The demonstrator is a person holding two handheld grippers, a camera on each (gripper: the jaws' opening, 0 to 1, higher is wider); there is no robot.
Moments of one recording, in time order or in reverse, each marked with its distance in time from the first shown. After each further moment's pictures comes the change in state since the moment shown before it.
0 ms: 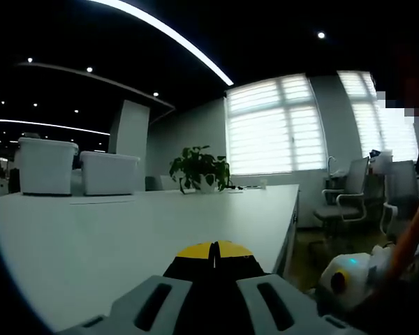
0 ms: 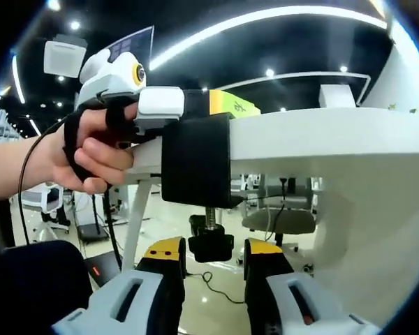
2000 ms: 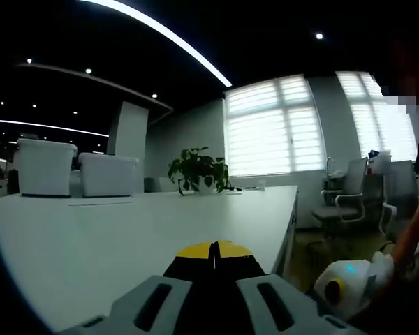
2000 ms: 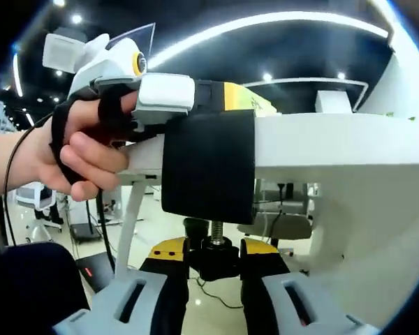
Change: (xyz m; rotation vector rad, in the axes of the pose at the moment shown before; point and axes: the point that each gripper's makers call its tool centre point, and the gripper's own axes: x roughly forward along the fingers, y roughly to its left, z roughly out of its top) left arm 0.000 0.001 0.001 -0.004 -0.008 -0.015; right arm 0.010 0.014 0.005 -0.025 -0.040 0.082
